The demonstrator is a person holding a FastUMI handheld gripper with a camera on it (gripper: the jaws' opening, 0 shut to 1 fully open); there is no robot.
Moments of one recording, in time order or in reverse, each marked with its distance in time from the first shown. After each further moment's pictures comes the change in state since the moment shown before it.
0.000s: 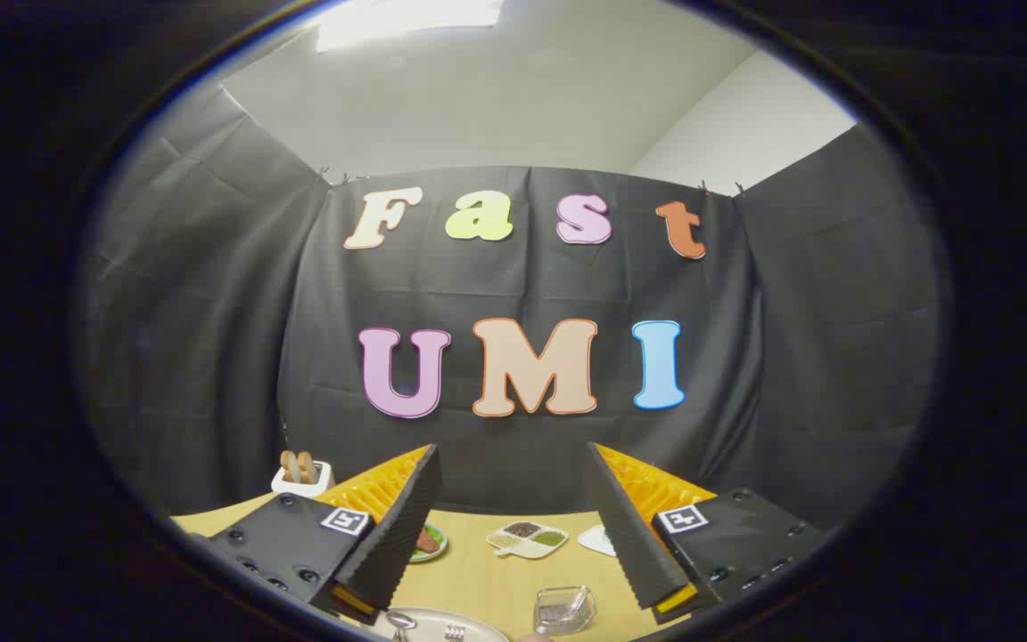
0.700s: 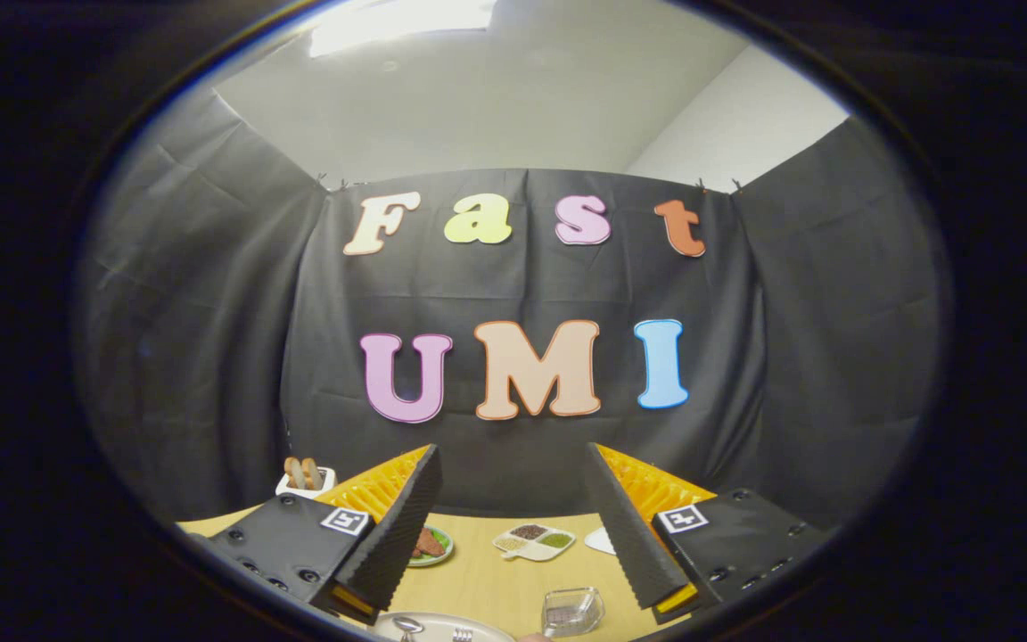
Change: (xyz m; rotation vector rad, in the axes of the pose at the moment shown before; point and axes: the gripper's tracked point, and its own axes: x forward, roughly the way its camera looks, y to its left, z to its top) arm 0.005 0.004 -0.001 0.019 -0.008 0.008
